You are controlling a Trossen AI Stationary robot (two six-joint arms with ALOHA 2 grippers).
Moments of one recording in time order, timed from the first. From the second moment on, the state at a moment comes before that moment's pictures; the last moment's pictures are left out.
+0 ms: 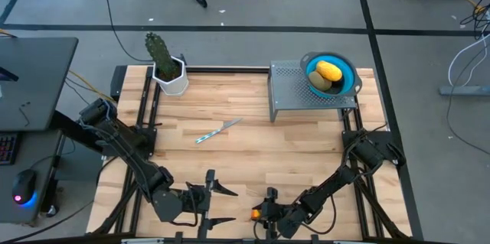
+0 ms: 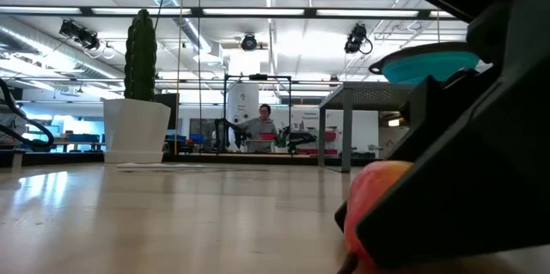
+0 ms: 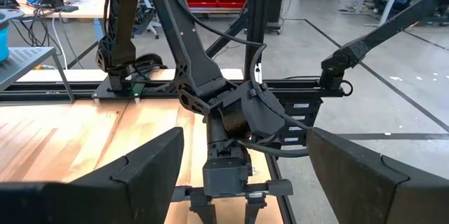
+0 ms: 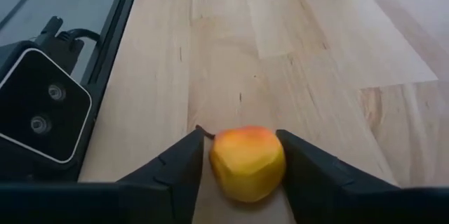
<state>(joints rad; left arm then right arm) -0.79 1.59 1.19 0.19 -0.71 -0.23 0.76 2.18 1.14 0.34 0.55 0.61</state>
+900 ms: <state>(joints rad) -0.79 1.59 1.19 0.18 -0.72 -0.22 0.76 2.11 1.14 0.36 0.62 0.52</state>
